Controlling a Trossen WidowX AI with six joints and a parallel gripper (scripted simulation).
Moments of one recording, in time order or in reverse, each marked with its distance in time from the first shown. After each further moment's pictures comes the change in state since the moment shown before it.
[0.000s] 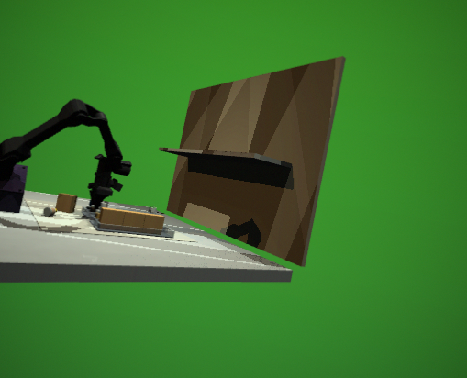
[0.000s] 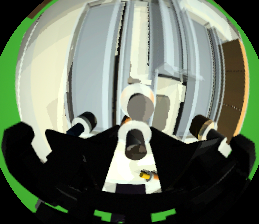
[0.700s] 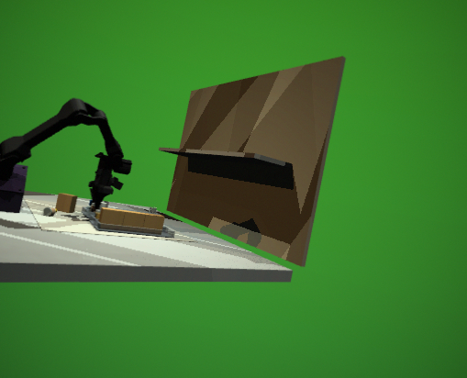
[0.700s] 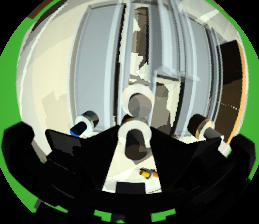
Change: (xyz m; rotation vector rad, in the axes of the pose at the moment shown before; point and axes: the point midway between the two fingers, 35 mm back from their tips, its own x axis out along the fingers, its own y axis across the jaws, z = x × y) arm -0.007 0.000 0.001 -0.001 0.002 0.001
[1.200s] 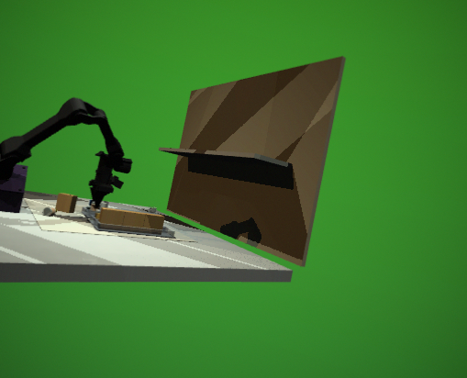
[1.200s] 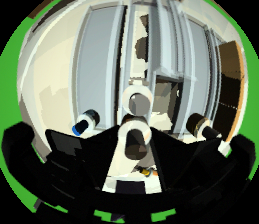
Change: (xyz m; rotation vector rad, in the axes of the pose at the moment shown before) arm -0.006 0.000 0.000 -0.002 0.002 0.001
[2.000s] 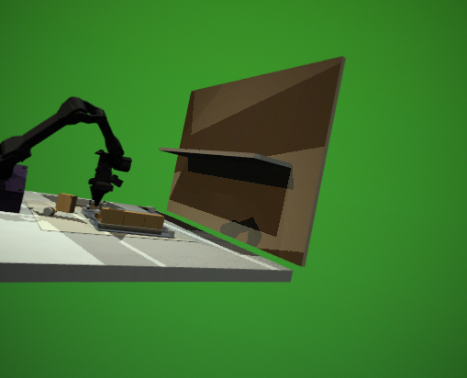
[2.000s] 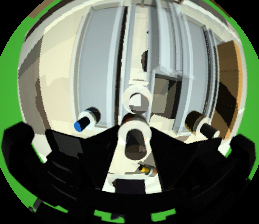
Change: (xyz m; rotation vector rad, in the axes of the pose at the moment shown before) arm -0.005 0.000 -0.003 -0.003 0.004 -0.003
